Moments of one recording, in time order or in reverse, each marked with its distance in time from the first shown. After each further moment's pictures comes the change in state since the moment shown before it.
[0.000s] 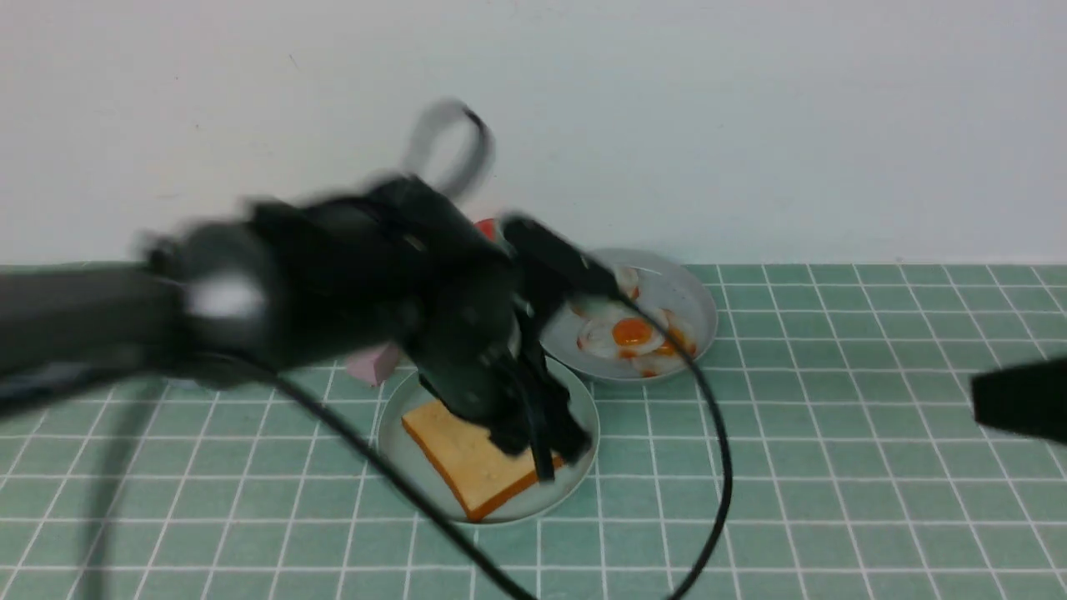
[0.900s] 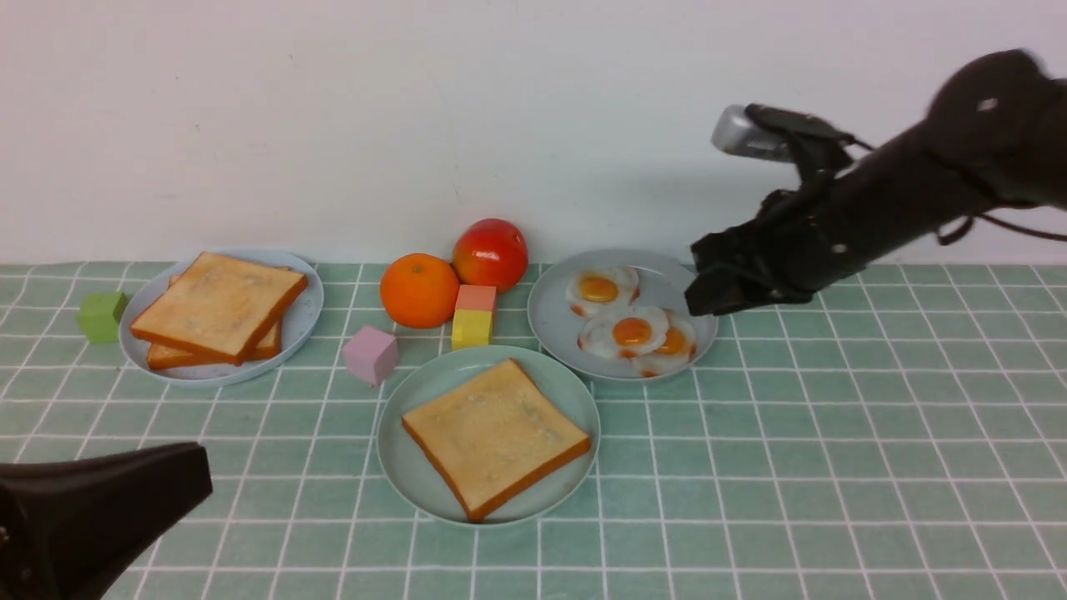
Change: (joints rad) right arm 0.110 0.975 -0.539 0.032 -0.178 -0.092; left arm 0.000 -1.205 0.782 -0.008 -0.346 -0.424
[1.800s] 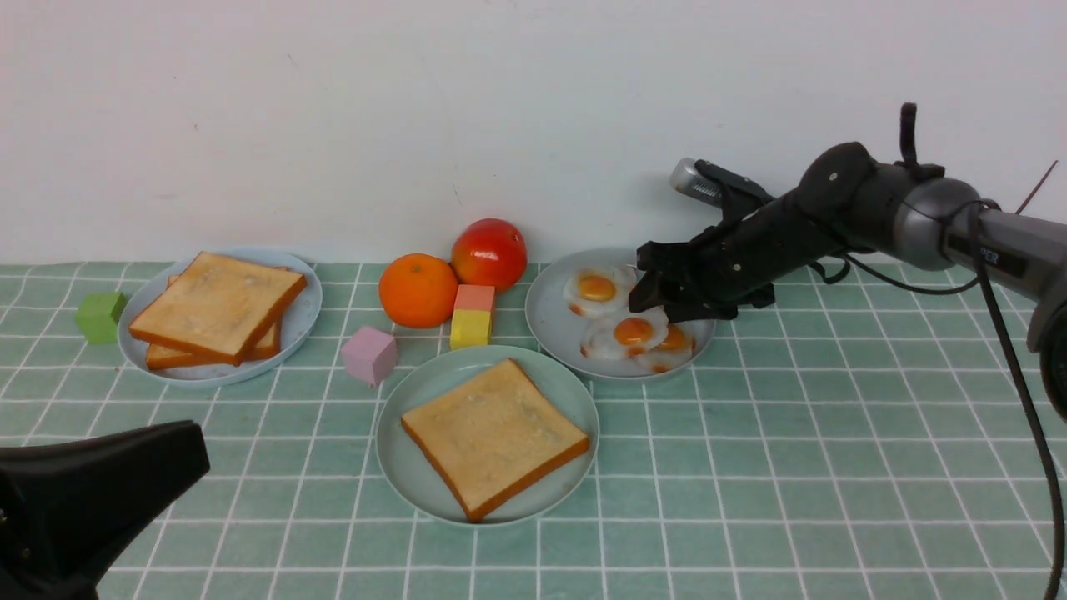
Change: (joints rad) right arm -0.040 0.522 -0.451 0.092 -0.063 0.117; left arm 0.000 0.000 0.008 0.069 -0.039 -0.065
